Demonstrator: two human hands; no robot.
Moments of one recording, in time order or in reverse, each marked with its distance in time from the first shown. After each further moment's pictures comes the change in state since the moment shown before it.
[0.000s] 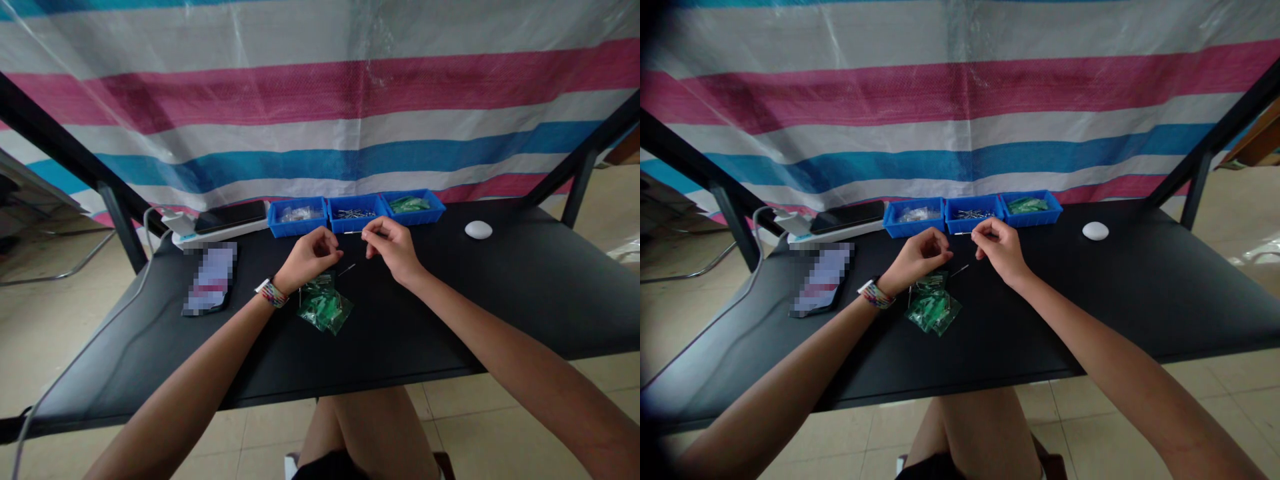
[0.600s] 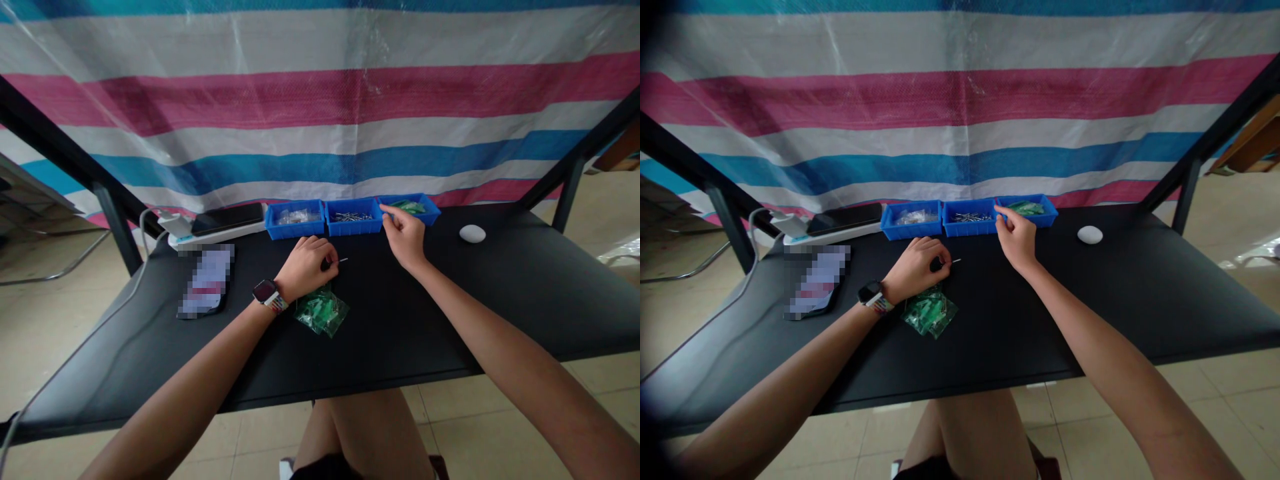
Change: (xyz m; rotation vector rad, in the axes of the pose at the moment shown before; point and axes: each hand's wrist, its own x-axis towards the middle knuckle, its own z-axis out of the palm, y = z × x) left_hand -0.005 0.003 0.000 0.794 -0.106 0.269; right_hand 0.033 0.019 -0.042 -0.553 0.251 -0.316
